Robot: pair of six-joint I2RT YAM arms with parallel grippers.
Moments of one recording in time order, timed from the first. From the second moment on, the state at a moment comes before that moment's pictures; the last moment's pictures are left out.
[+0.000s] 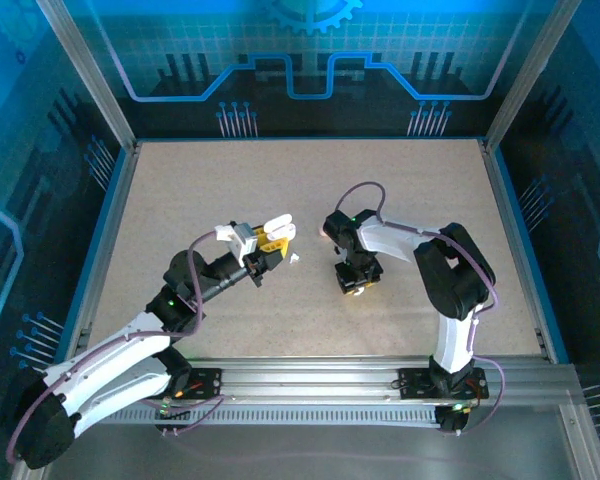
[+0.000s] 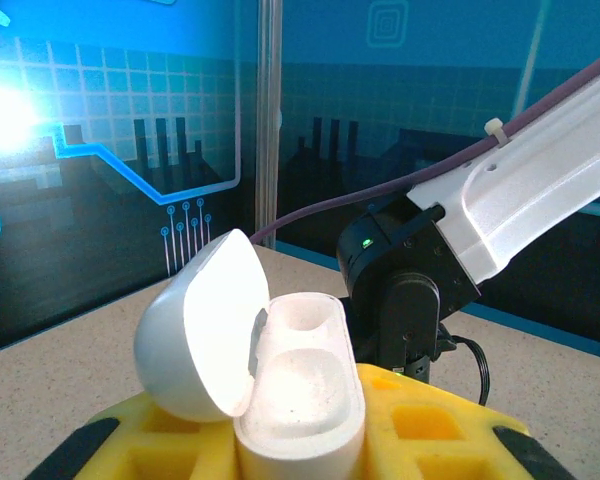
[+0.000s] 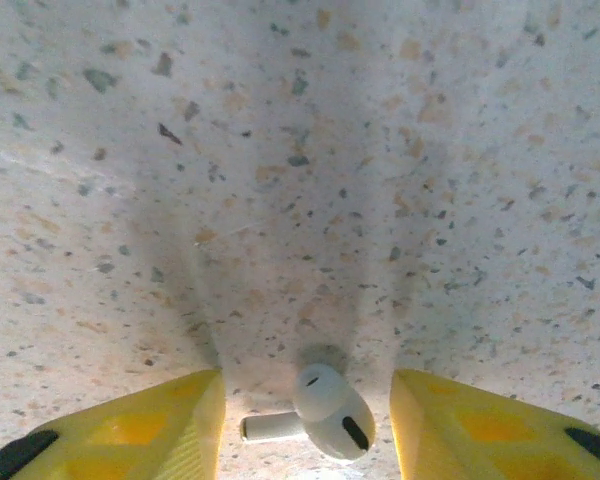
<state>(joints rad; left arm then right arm) -0.64 0.83 0.45 0.49 0.25 -0.08 0.62 1.88 1.22 -1.01 0.01 0.31</state>
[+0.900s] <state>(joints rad) -0.64 0.88 0.45 0.50 0.26 -0.08 0.52 1.77 1.09 -0.92 -0.13 0.73</state>
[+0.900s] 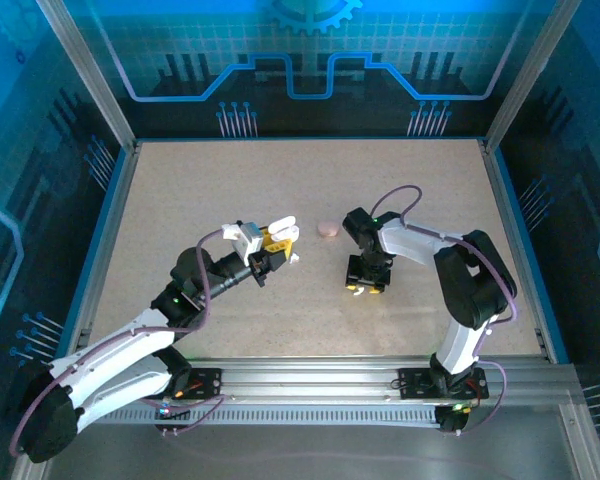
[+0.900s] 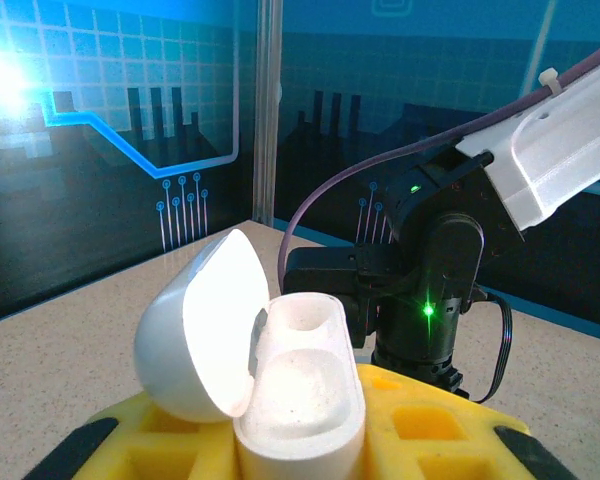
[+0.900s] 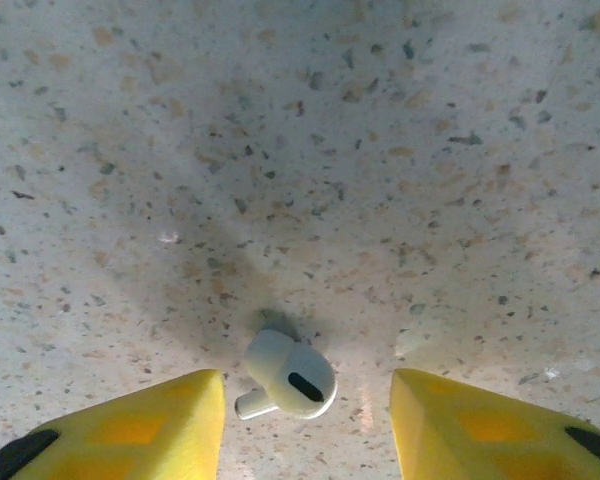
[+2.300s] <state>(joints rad) -0.64 0.92 0.45 0.50 0.26 -0.09 0.56 1.77 1.07 -0.96 -0.07 0.70</state>
